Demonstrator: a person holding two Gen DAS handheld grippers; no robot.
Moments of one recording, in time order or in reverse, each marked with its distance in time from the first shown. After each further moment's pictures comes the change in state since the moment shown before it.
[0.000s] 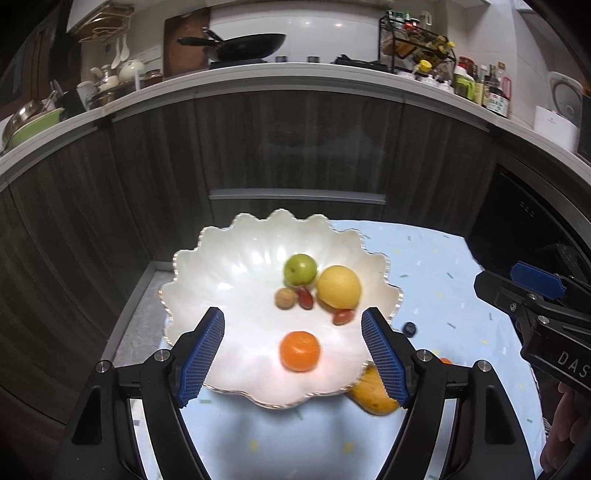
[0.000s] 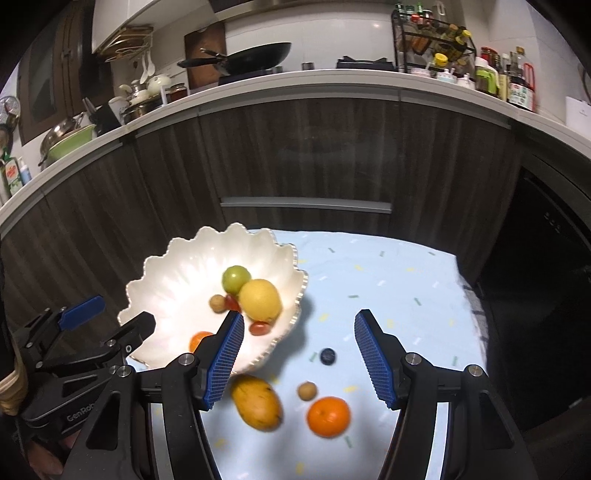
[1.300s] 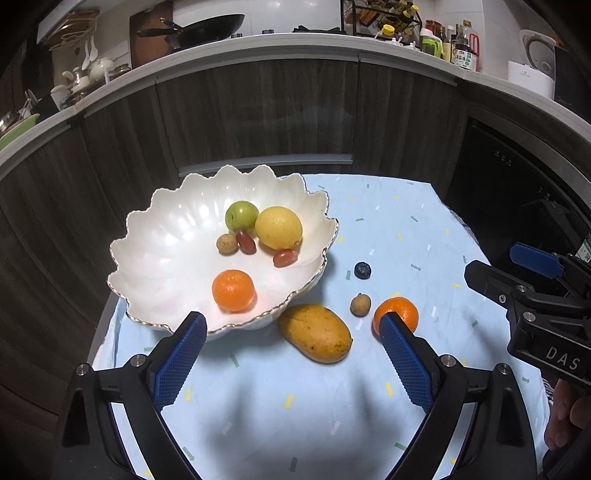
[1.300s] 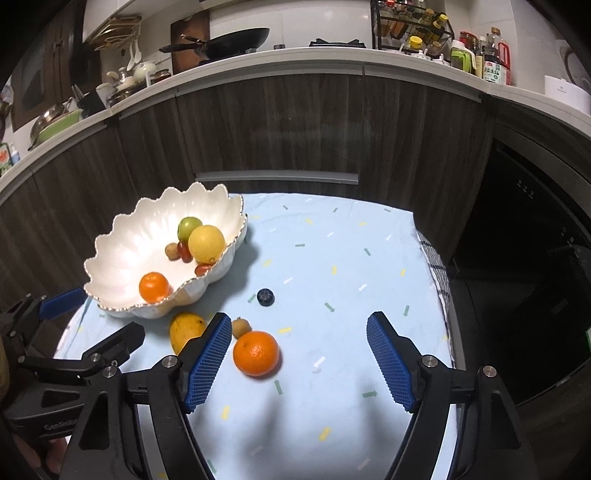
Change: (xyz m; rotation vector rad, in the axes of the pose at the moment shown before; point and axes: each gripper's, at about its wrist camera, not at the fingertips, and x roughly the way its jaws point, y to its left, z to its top) left arm 0.003 -0.062 -0.051 0.076 0.086 -0.027; right arm -0.006 -0.052 -0.061 -0.025 0.045 -0.044
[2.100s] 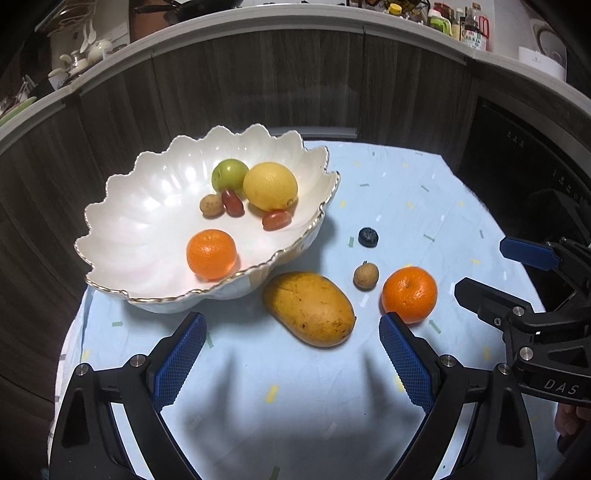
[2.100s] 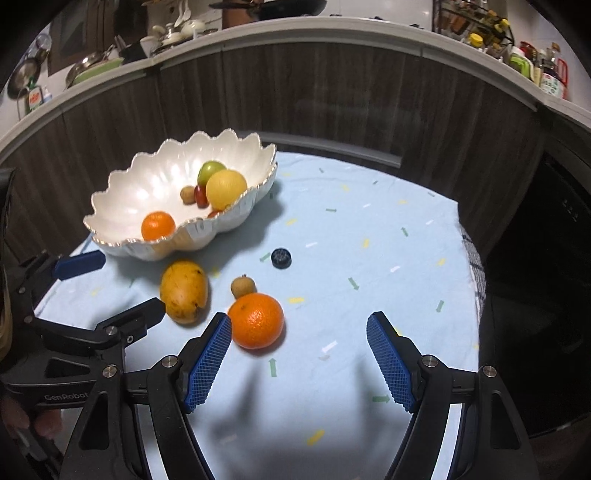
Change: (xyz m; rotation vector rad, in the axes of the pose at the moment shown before) left arm 0.043 -0.012 -0.029 -0.012 0.066 0.010; right arm 0.046 0.003 -0.025 -0.186 0.100 0.099
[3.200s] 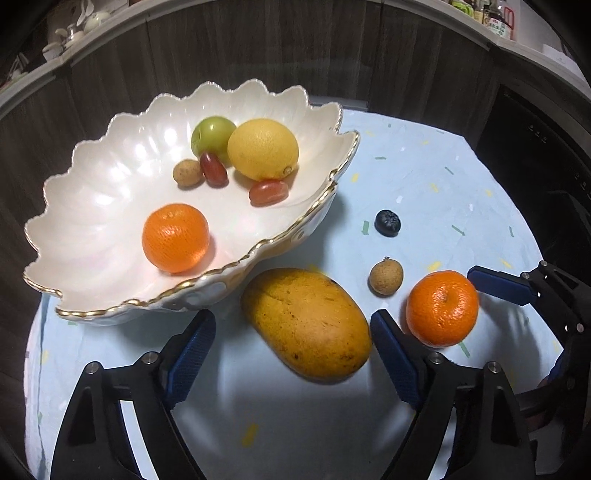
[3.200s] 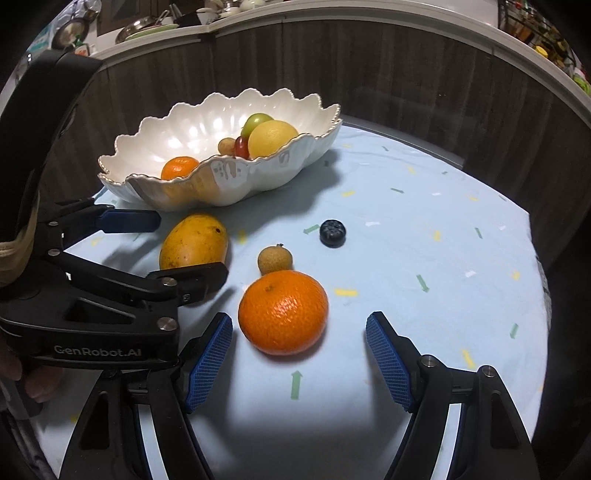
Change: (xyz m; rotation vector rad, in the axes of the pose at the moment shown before) left arm 0.060 -0.004 0.008 -0.059 0.111 -0.010; right arm 0.060 0.017 -0.016 -0.164 0.026 0.166
